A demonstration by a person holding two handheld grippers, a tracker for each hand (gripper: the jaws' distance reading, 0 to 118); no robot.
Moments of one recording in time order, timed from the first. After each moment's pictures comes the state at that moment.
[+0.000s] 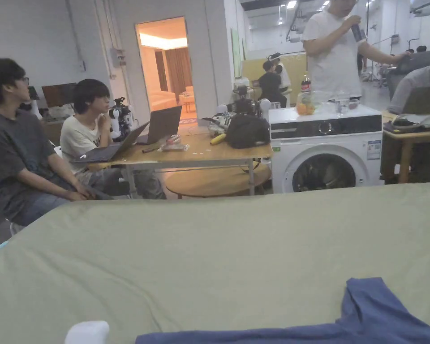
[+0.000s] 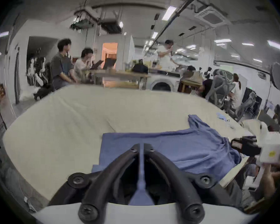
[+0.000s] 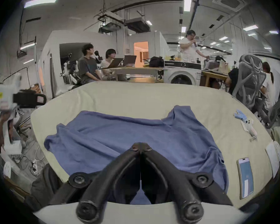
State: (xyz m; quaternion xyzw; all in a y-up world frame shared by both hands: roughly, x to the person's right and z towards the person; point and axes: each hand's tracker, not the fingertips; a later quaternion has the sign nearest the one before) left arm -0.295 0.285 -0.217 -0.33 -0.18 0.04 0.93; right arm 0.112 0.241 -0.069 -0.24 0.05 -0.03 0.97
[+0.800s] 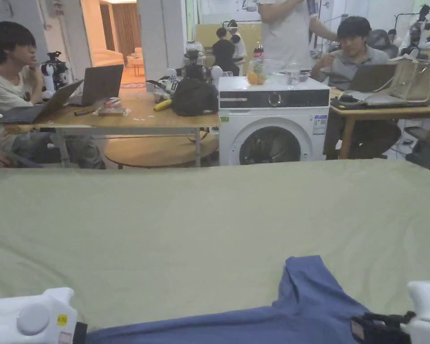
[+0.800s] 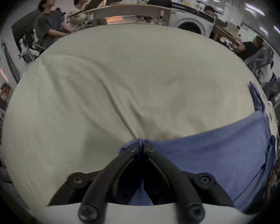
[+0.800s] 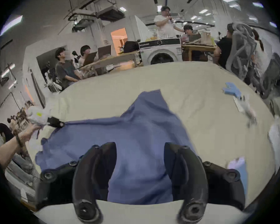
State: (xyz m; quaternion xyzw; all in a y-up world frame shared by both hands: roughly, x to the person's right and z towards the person) left arm -0.265 0.170 -0.417 -0.51 -0.10 -0.02 0.86; right arm 0.261 0.251 -0.204 -0.36 -0.03 -0.09 0.93
